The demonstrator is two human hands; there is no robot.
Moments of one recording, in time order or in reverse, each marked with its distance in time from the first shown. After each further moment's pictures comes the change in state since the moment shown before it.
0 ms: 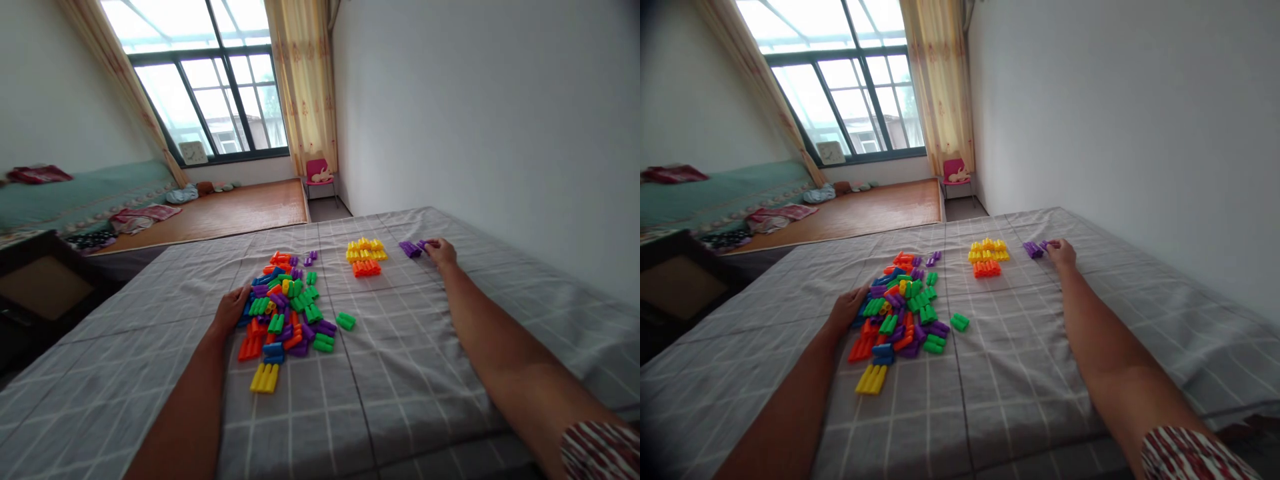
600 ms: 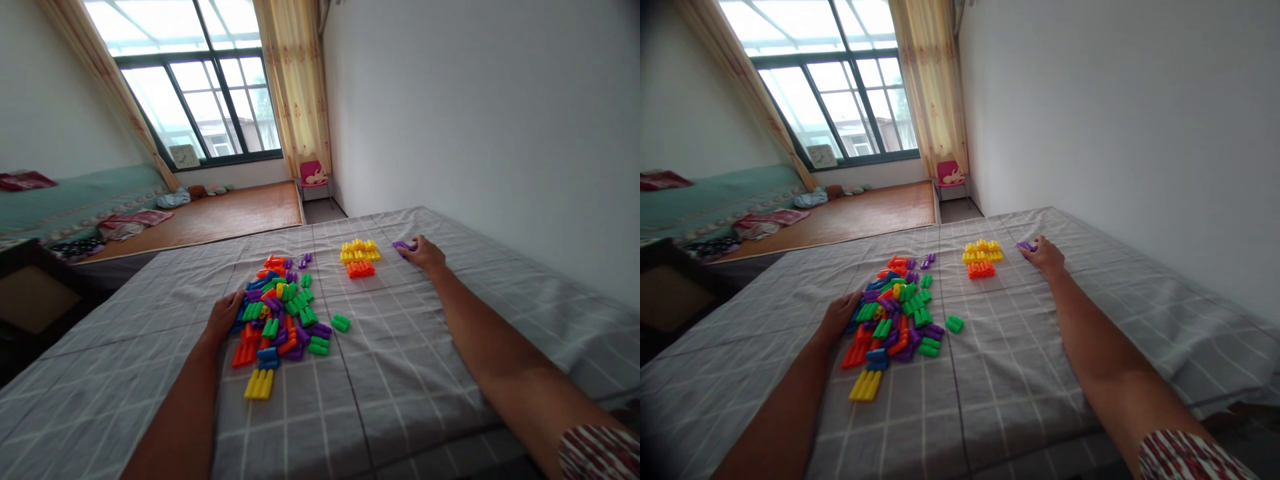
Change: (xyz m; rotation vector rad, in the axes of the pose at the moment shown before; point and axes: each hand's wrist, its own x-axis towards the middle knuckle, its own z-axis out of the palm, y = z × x) left_hand 0.002 -0.002 -0.001 0.008 -0.010 -0.035; right_hand -0.024 -0.036 -0.008 -0.477 -0.177 -0.104
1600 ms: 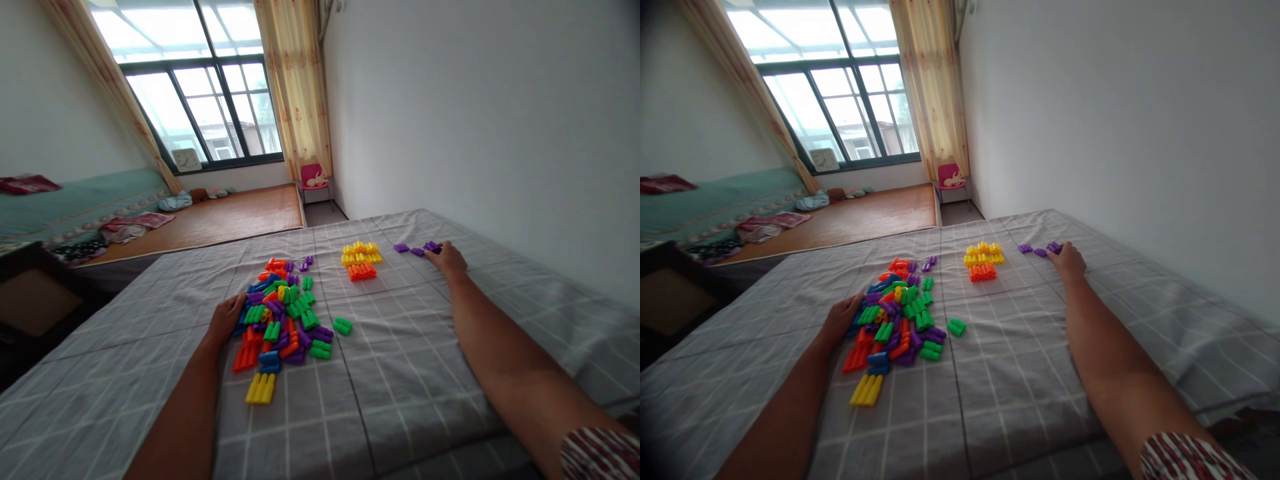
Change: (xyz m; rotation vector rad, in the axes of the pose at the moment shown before) left_hand -0.001 0.003 -0.001 0.011 -0.018 0.038; right_hand 0.005 0.048 -0.005 -0.024 0.077 0.263
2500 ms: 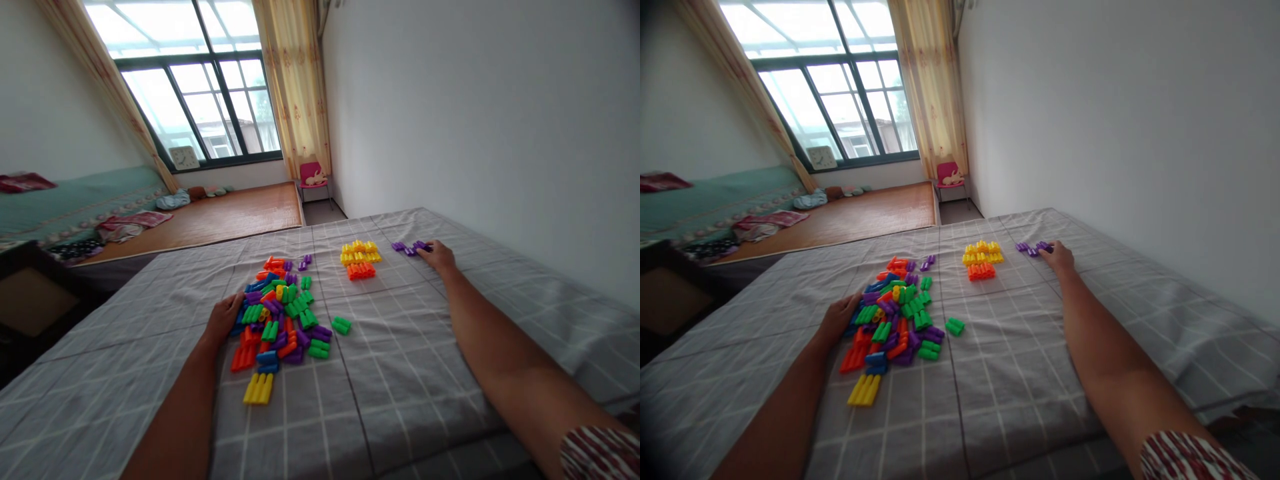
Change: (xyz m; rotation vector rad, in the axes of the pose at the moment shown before) left_hand -0.001 0.002 -0.001 0.018 0.002 -0.011; right_hand 0.007 -0.008 0.017 0.031 -0.058 -0.106
